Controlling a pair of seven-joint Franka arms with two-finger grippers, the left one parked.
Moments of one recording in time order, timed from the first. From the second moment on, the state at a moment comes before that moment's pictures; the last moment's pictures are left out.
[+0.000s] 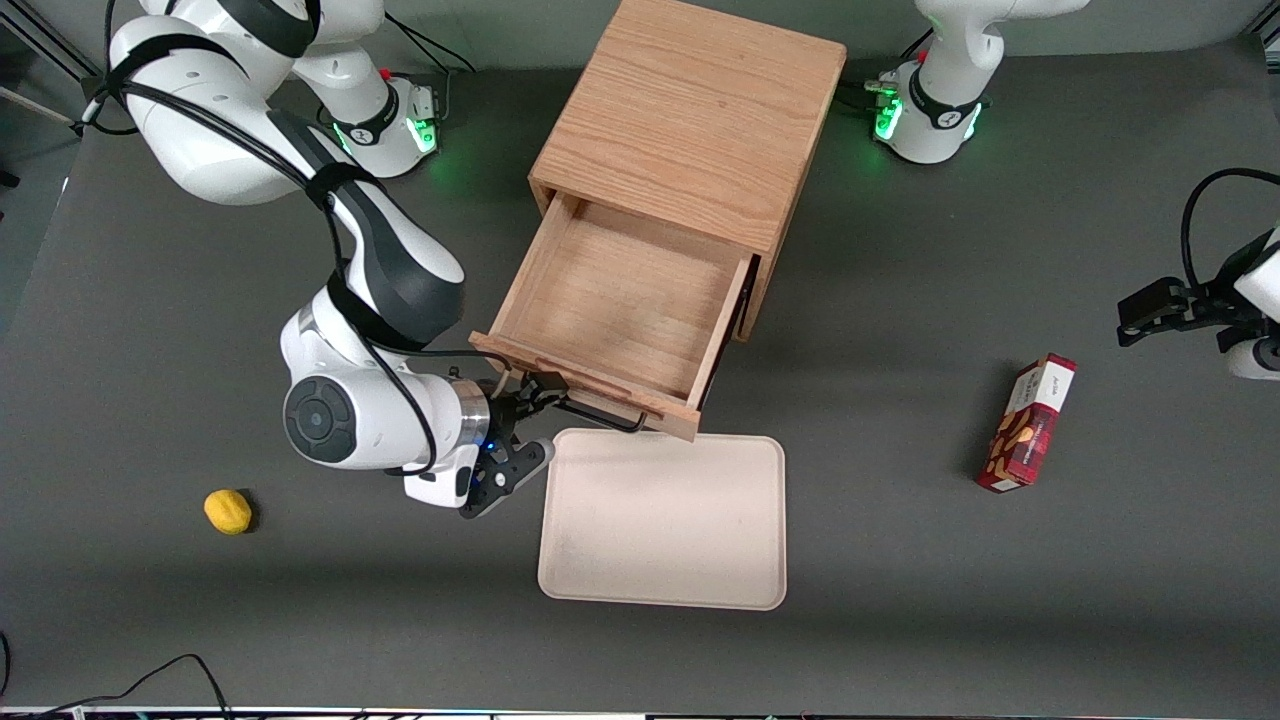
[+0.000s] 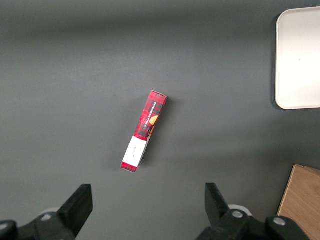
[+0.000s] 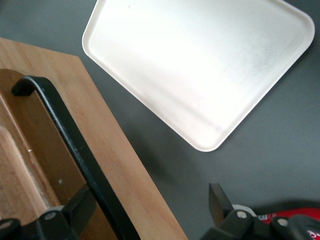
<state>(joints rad) 0.05 0.83 0.60 -1.07 -0.04 1.75 -0.05</state>
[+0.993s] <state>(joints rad) 0.05 0.66 0.63 -0.95 -0.04 1.69 -0.05</state>
